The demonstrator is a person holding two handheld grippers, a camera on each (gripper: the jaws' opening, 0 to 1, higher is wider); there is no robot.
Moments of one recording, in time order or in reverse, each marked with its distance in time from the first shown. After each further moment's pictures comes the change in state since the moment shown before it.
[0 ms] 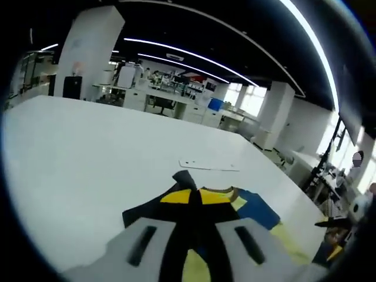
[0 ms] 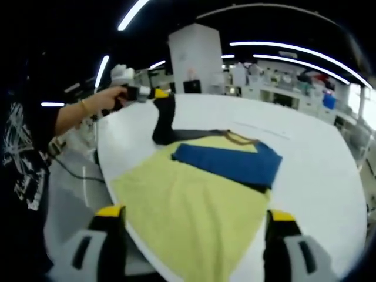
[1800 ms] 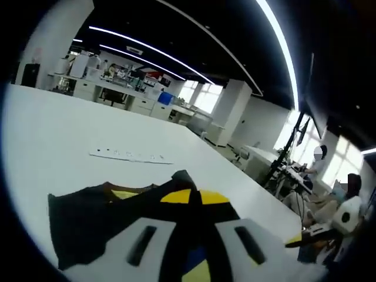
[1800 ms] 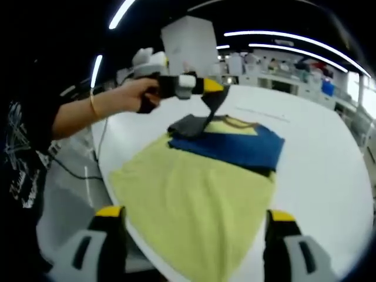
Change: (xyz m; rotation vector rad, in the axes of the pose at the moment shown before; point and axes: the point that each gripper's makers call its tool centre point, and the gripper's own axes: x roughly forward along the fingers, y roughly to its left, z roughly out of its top) left arm 0.099 -0.175 -0.067 0.002 0.026 -0.364; right arm 0.015 -0.005 -0.026 0.058 0.065 0.009
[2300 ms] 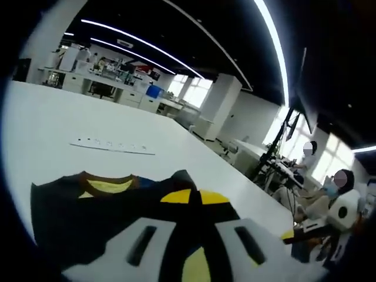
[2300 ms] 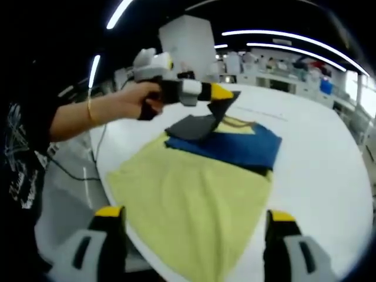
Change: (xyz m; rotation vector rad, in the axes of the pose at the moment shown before) left arm 0.018 -0.033 -0.025 -0.015 0.042 -0.088; right arm 0.001 -0.005 0.000 0.008 0.001 -0.011
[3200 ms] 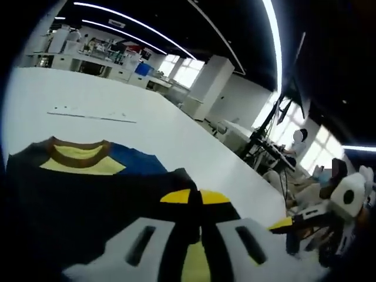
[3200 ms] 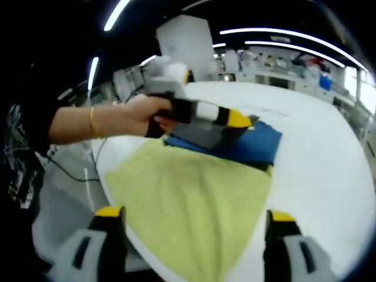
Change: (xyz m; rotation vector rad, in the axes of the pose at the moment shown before) left arm 0.029 -0.026 -0.071 -0.025 0.165 -0.085; right arm 0.005 -0.004 -0.007 0.023 0.003 0.012
